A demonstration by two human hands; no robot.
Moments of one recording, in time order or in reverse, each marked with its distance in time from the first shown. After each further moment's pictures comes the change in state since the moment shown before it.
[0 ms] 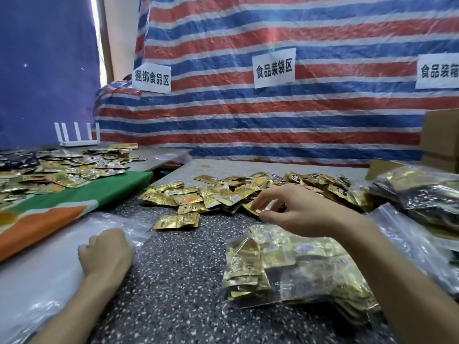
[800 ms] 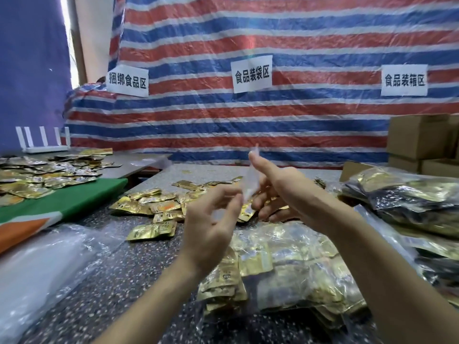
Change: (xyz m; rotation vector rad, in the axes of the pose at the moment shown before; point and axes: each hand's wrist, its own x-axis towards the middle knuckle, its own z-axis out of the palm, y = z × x) left_hand -0.110 0.171 -0.077 -1.396 0.024 0.870; right_hand -0.009 -0.019 -0.025 0.660 0.204 0.370
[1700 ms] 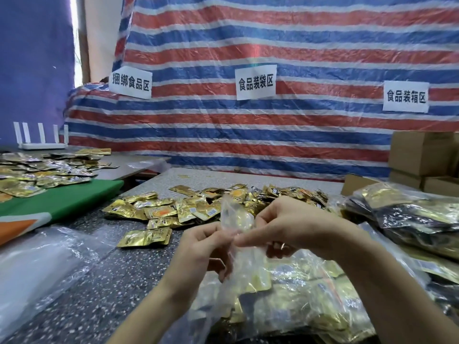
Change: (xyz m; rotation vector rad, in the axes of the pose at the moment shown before) left_hand -0.018 -0.026 -0.013 -0.465 -0.185 -0.515; right_hand -0.007 0.003 0.001 -0.279 -0.308 0.026
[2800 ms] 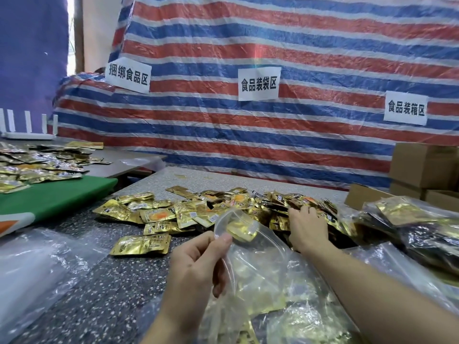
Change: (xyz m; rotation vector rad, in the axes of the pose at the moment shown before) left_hand 0.005 -0.019 -0.015 -0.108 0.214 0.110; right_hand 0.142 0.139 -0.036 -1.113 0.616 0.361
